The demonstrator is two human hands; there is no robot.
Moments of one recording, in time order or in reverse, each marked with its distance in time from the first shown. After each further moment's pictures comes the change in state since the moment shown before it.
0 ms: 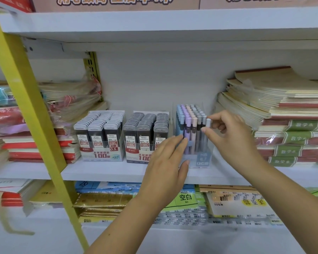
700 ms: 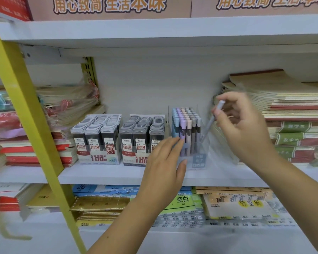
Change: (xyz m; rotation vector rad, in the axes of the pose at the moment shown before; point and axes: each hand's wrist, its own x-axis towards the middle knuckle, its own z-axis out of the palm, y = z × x) left_hand 0.003 0.011 -0.006 0.000 -0.017 -0.055; right_hand 0.008 -0.026 -0.039 0.214 0.080 -0.119
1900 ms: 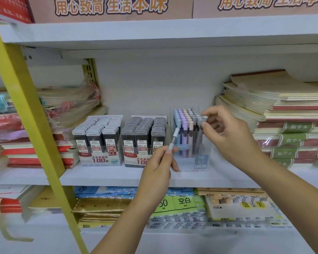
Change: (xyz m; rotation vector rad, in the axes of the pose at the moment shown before) left_hand -0.002 -0.001 -0.011 -0.934 -0.028 -0.489; right_hand -0.003 0.017 0.022 -0.021 -0.149 -0.015
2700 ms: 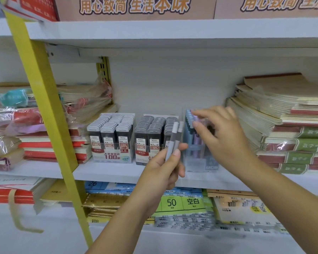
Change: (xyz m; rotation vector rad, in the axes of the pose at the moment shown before) left_hand -0.014 0.014 -0.028 -0.300 -0.207 -0.010; right_hand 0.007 -0.036 0.029 -0.173 0.014 -0.048
